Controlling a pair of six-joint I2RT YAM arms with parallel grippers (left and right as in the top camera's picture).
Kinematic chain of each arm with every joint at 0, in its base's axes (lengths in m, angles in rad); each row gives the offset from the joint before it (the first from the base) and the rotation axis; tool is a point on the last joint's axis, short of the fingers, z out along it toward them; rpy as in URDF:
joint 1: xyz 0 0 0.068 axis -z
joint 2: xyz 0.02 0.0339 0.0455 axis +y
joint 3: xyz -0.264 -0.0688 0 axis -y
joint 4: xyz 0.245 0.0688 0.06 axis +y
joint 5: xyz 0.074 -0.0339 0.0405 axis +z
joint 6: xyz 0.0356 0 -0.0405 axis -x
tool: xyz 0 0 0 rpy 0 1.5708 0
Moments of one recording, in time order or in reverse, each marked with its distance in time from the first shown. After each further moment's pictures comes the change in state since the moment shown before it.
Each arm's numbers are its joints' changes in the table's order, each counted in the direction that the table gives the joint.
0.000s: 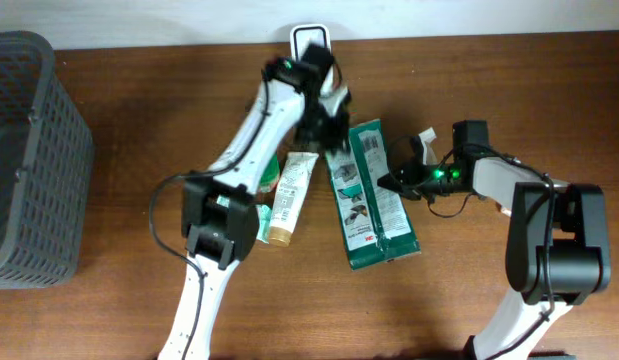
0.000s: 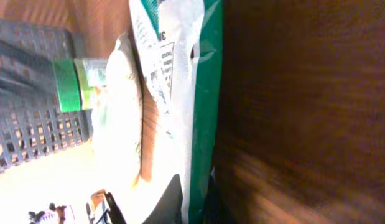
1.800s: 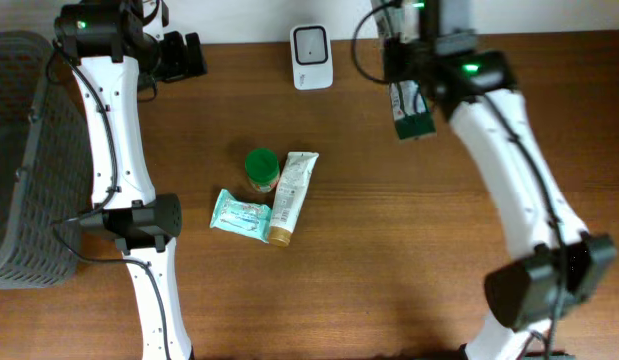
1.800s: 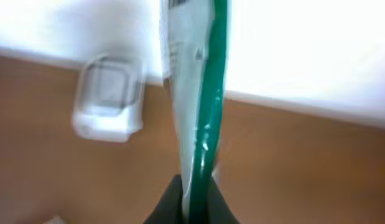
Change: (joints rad) left arm -0.482 -0.006 0.609 0.331 0.340 -0.030; right arm -0.349 -0.059 0.850 0.246 -1.201 0.244
